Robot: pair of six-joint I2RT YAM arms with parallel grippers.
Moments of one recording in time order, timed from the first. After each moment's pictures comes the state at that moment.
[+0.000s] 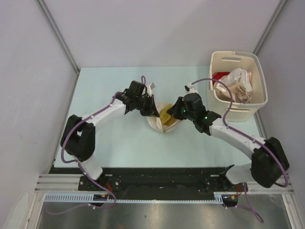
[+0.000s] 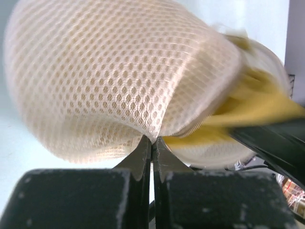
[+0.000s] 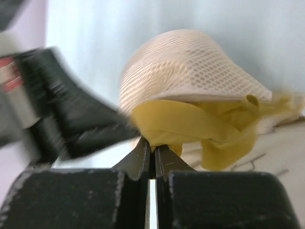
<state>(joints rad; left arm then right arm) -0.53 1.69 1.25 -0.41 0.45 -0.51 0.65 1.40 0.94 -0.06 0.04 0.80</state>
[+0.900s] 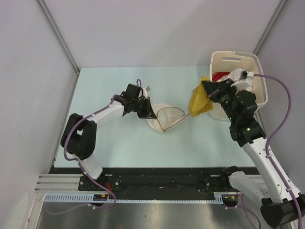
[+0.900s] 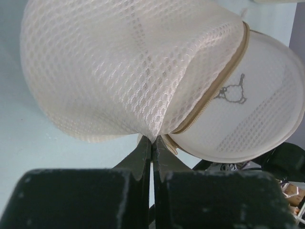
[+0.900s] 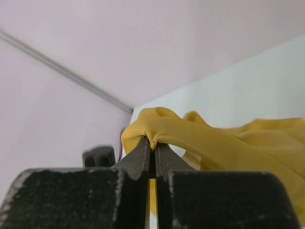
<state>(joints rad) -0.48 1.71 1.17 -0.35 0.48 -0.55 0.34 0.88 0.96 -0.04 0.02 0.81</state>
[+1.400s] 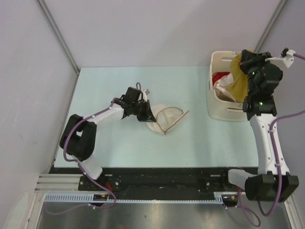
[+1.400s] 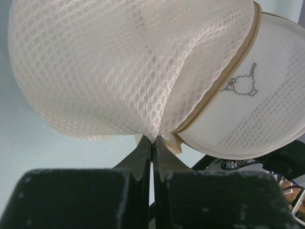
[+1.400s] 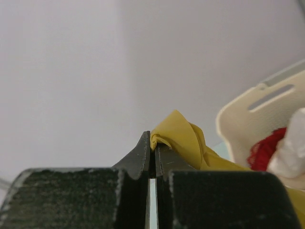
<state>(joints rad) -0.49 1.70 1.11 -0.31 0.48 -0.58 -0.03 1.12 1.27 0.07 0.13 0.77</state>
